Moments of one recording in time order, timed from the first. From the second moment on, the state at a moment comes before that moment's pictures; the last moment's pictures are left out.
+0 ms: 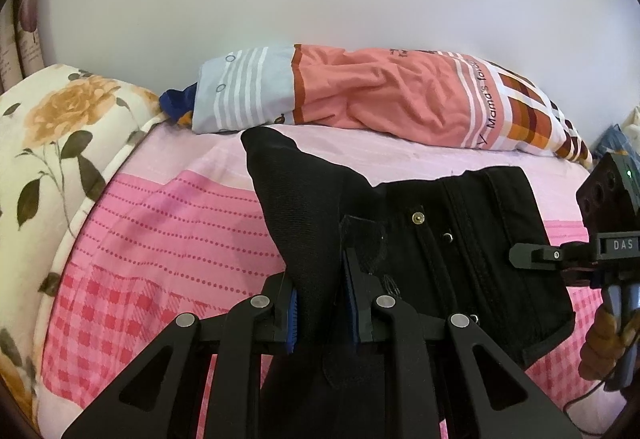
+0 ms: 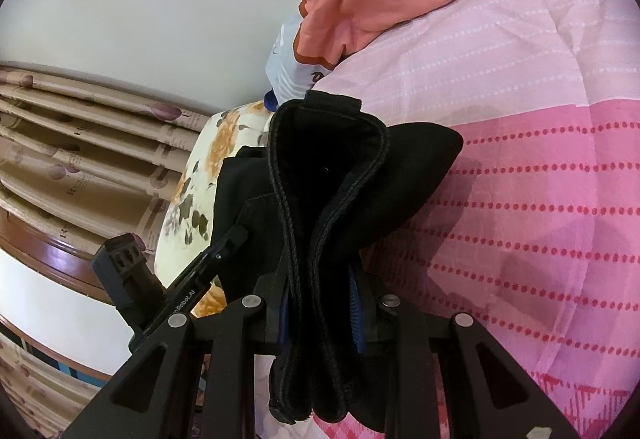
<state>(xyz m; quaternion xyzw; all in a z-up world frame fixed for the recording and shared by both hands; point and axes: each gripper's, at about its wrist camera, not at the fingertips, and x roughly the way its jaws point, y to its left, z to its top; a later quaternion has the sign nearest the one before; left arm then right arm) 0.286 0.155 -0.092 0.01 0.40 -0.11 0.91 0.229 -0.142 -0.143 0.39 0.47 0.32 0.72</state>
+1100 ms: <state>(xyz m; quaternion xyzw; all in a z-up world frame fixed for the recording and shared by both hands) 0.294 0.173 -0.131 0.03 0.41 -0.06 0.91 0.228 -0.146 -0.157 0.33 0.48 0.27 0.76</state>
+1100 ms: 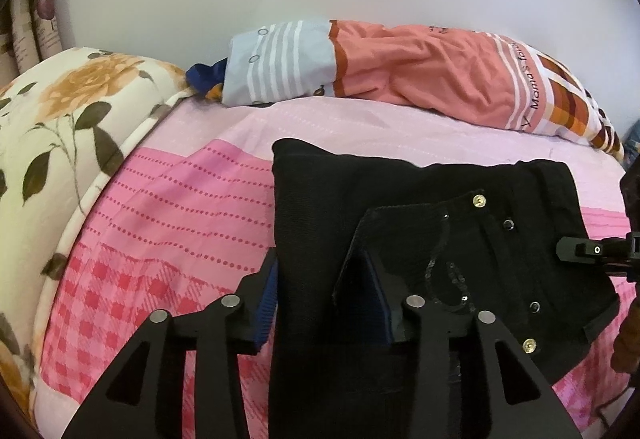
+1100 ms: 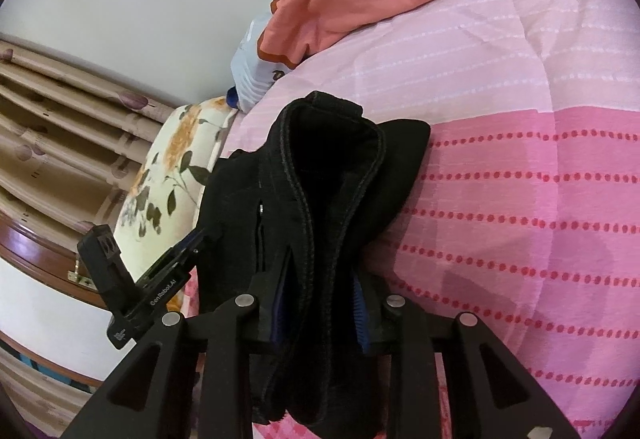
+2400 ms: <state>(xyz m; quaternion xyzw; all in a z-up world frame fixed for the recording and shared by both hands) 0.294 0.172 -0.141 0.04 0.41 -0.05 0.91 0.233 -0.147 -0.165 0.33 0.49 0.25 0.77</state>
